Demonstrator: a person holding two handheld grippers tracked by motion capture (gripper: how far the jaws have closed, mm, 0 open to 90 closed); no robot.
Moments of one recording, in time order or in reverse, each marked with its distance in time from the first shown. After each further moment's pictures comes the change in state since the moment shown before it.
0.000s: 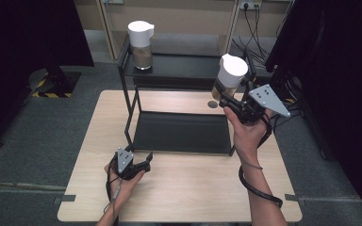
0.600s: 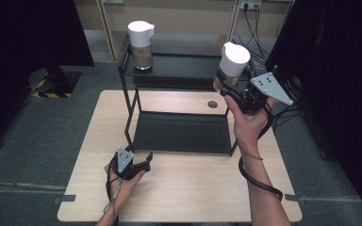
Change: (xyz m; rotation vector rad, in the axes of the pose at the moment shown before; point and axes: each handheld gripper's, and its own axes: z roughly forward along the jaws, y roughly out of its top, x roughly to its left) left arm 0.000 0.000 0.000 0.002 0.000 -0.002; right arm -0.002 0.019 0.017 -0.002 -0.030 0.009
